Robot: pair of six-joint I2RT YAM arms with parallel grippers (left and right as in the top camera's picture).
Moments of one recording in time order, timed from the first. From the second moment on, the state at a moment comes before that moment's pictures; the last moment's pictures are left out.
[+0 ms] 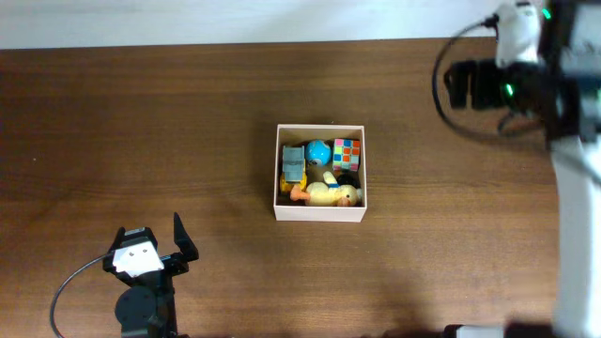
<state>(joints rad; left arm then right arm) 0.09 0.01 0.08 -0.22 -0.15 -0.07 -0.08 1.52 1.86 -1.09 -0.16 -0.15</state>
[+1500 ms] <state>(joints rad) 0.09 0.01 0.07 -0.22 -0.15 -0.07 -0.03 0.02 0.08 -0.22 -0.15 -0.26</state>
